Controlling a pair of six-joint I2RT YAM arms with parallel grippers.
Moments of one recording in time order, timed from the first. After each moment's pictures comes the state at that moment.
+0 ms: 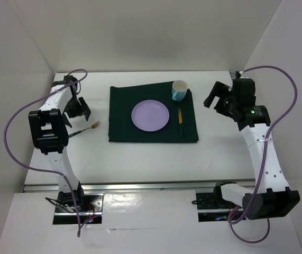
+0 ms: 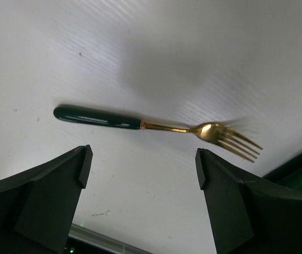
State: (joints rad) left arm 0.16 2.02 1.68 -1.05 -0.16 -0.47; right arm 0.05 1.15 1.33 -0.81 0.01 0.45
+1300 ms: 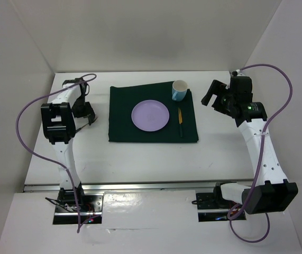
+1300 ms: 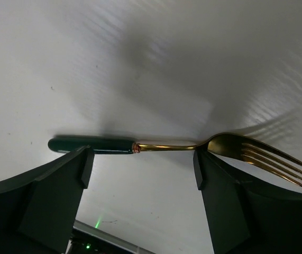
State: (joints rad) left arm 0.09 2.27 1.86 -1.17 -0.28 -0.42; right arm 0.05 1.20 1.33 -0.76 -0.02 0.45
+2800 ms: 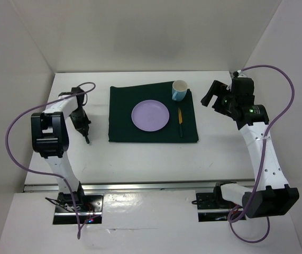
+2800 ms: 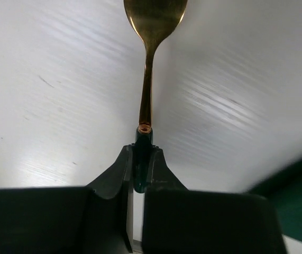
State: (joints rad) left arm 0.11 1.96 1.40 -0.95 -0.12 -0.47; right arm 0.05 1.17 1.32 -0.76 -0.05 0.46
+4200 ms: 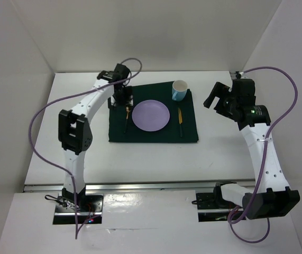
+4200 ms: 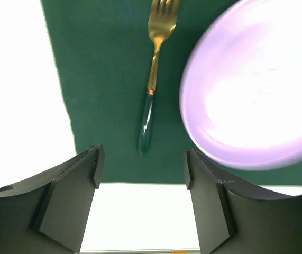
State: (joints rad) left arm -0.35 2.14 1.99 -1.10 -0.09 -0.45; right arm 0.05 1.15 1.33 -0.83 0.00 0.48
